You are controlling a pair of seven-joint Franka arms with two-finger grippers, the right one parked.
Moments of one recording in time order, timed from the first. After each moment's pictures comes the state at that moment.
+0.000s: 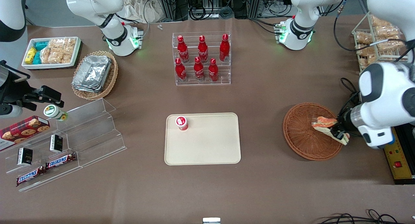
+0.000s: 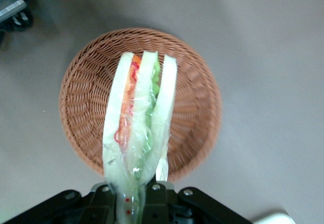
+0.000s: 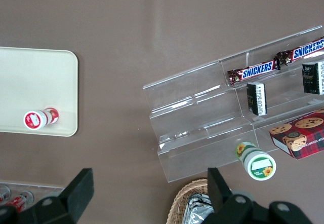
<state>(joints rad) 0.10 0.31 -0.18 -1.58 0.03 1.80 -1.07</state>
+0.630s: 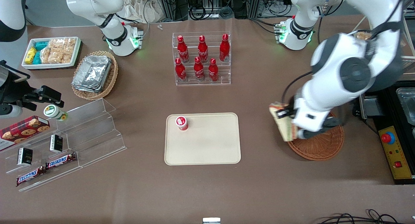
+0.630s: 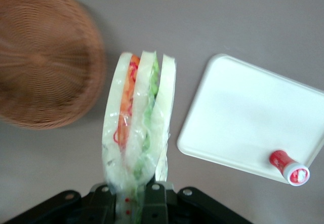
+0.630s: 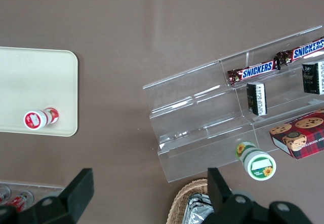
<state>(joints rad) -0.07 0.41 -0.43 -1.39 0.05 1.74 -0.79</state>
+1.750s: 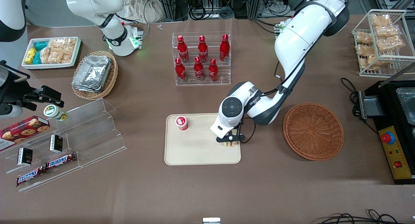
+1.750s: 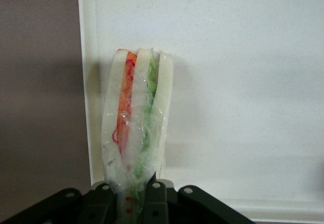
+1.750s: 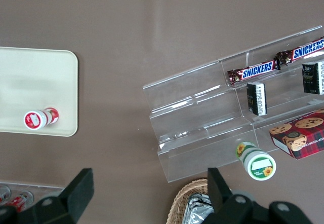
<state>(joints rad) -0.34 0.83 -0.43 -1.41 0.29 2.10 -0.86</state>
